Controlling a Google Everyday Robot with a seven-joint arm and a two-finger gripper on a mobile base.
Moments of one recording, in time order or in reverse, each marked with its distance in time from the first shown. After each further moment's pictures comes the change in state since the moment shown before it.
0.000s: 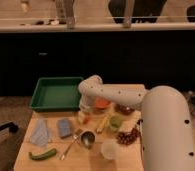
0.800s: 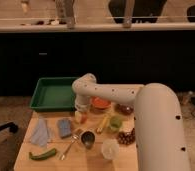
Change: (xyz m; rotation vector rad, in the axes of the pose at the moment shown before) arm 0.019 -0.019 -0.003 -0.011 -0.060 -0.076
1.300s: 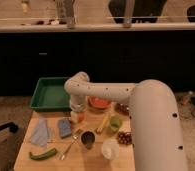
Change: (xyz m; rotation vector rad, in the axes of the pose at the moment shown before) arm 0.010 -0.022 -0.017 -0.054 -0.038 -0.043
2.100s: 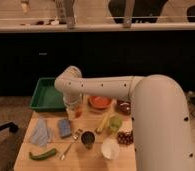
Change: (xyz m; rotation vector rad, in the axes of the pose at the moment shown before) arm 0.005 -0.010 -0.057 -0.126 0.002 -0.036
